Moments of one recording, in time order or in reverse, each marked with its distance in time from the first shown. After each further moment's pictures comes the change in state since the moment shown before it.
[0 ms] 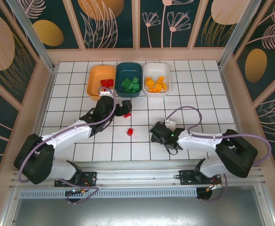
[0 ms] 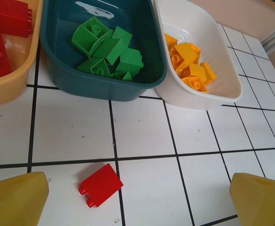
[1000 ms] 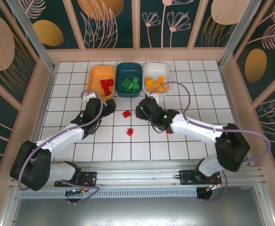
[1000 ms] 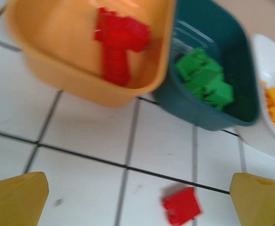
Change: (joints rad) left arm 0.171 -0.084 -0.126 -0.052 -0.125 -0.120; right arm -0.071 0.136 0.455 0.128 -0.032 -0.379
